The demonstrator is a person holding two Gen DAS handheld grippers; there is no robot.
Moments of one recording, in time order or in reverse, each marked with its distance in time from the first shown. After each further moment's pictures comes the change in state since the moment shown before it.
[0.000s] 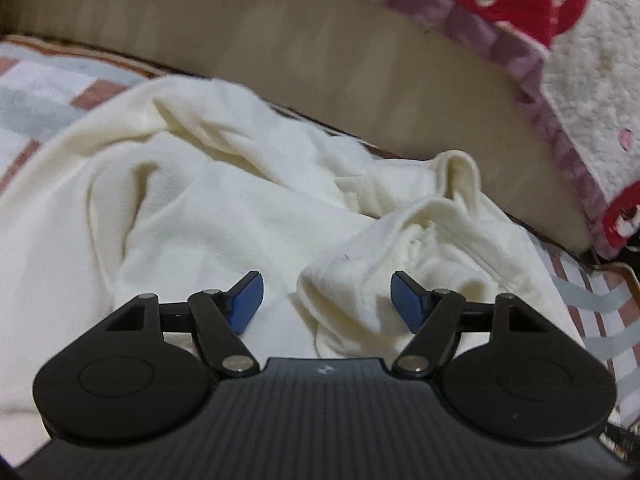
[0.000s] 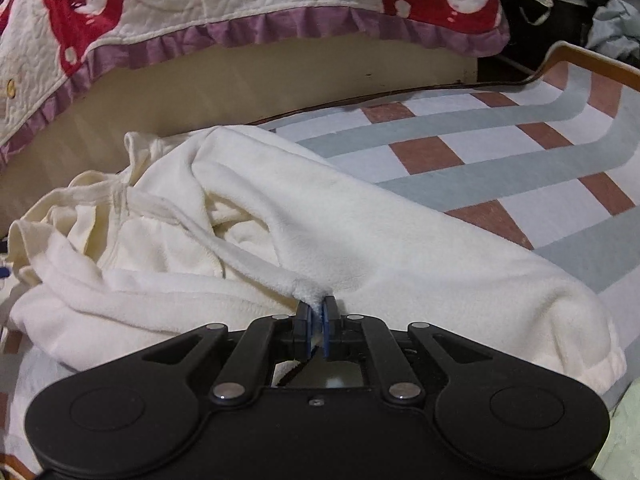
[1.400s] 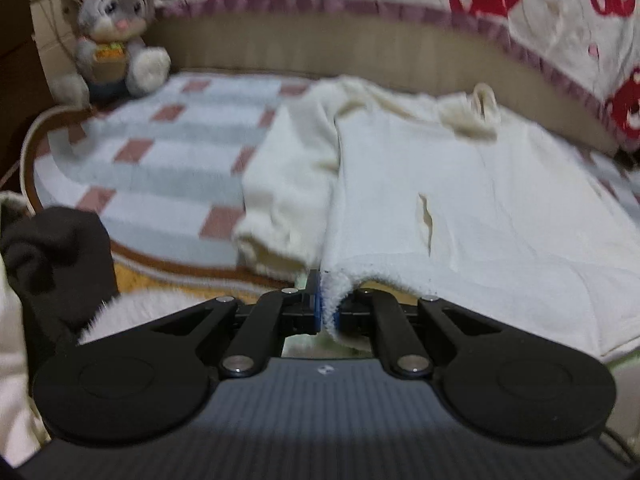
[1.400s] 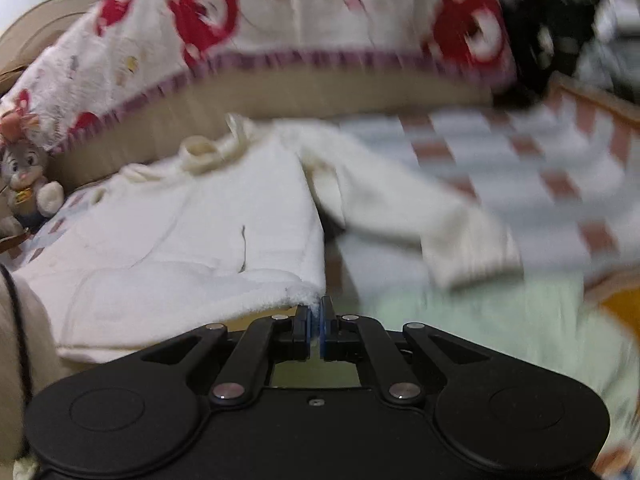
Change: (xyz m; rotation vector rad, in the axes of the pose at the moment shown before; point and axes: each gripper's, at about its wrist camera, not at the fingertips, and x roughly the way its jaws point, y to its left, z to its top) left arm -0.321 0.040 -0.194 0.160 -0.009 0.323; right arm -0.187 -0.030 -0.098 -0.069 0.015 0.145
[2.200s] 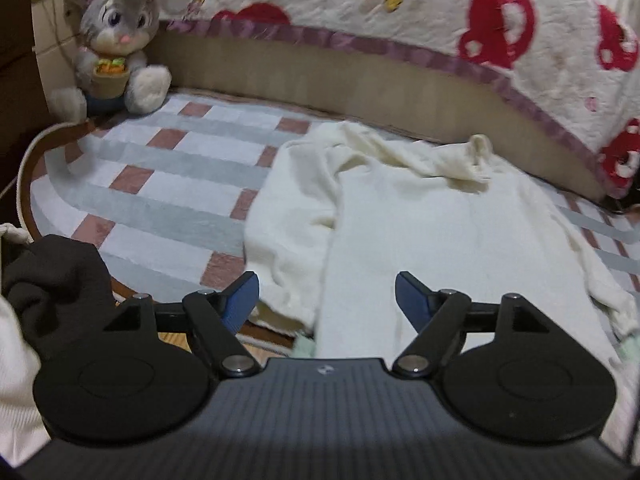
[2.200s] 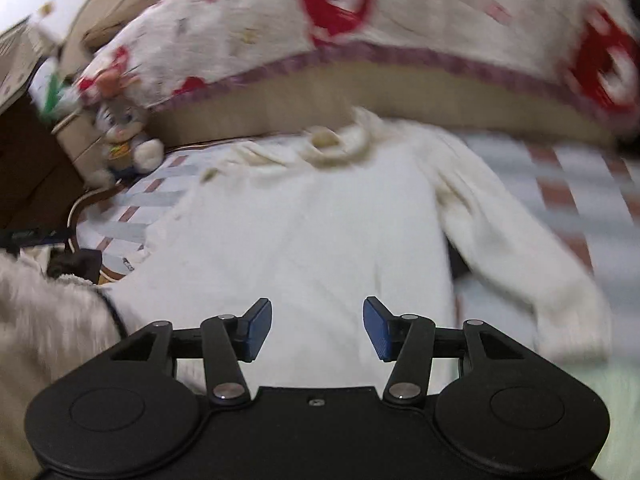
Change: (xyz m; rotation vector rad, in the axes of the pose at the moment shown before) left arm -0.006 0.030 0.074 -0.094 -0.039 -0.039; right arm 0.011 0.119 0.088 -0.328 0.074 0.298
